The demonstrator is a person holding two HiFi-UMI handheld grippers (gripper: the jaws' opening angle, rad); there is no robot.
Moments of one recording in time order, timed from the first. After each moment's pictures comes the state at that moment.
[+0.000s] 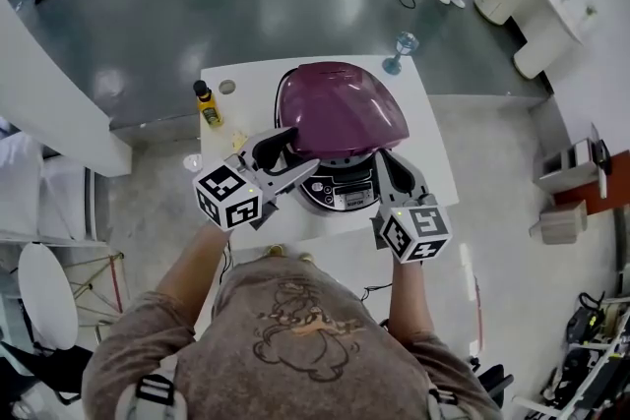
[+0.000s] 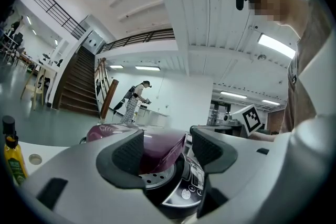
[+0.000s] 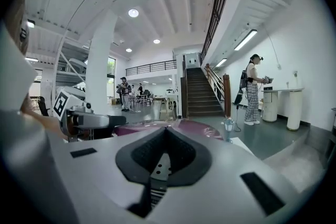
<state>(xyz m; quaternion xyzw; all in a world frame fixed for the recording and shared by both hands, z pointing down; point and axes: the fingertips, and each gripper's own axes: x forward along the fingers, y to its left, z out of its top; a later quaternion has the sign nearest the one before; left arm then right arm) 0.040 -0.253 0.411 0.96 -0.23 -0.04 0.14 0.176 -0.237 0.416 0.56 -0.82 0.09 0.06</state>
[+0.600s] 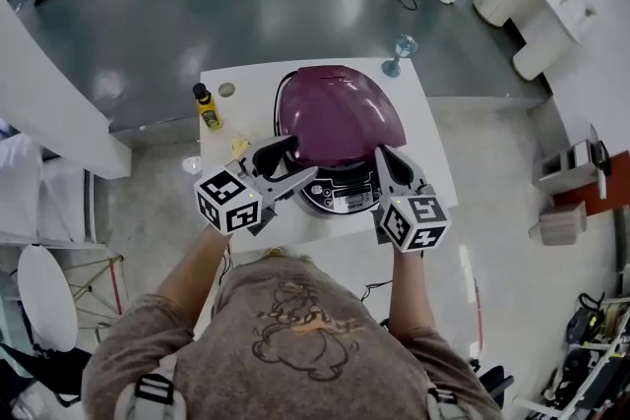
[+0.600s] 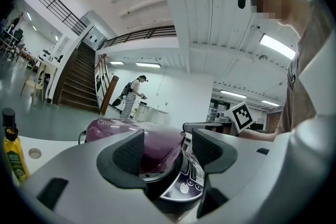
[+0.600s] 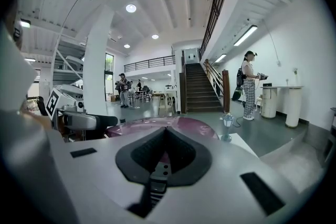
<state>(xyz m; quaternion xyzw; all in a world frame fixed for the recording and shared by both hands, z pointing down) 0.039 -0.249 0.423 0.96 -0.22 -0.03 0.16 0.181 -0.255 0.430 0.56 -0.81 0.11 0.08</state>
